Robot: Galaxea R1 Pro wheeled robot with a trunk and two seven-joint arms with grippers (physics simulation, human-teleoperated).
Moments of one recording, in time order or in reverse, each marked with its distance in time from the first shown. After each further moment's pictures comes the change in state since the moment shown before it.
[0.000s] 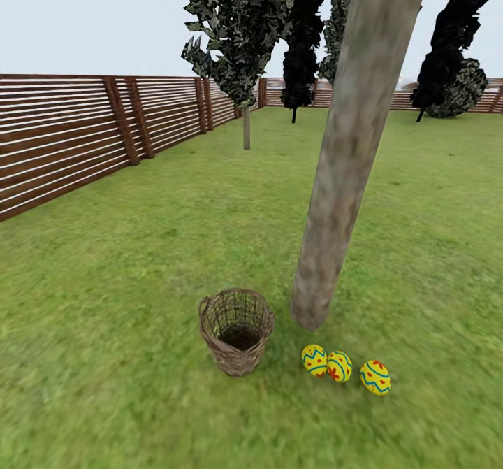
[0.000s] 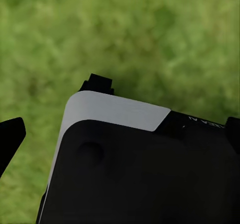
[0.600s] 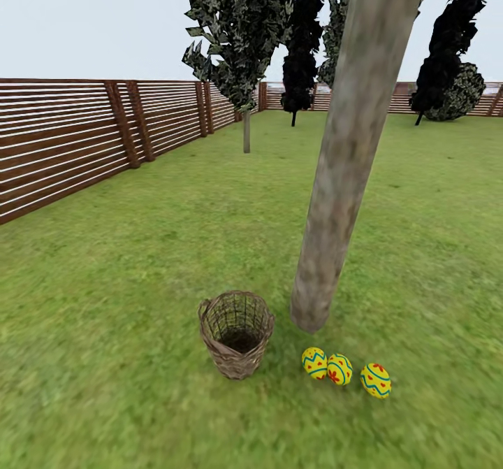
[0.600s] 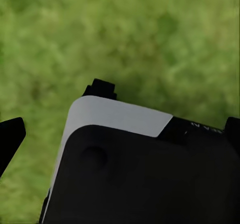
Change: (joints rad) left arm 0.000 0.009 0.004 0.000 0.008 0.000 0.003; right arm 0.004 0.000 0.000 0.001 -0.004 0.001 -0.001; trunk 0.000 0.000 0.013
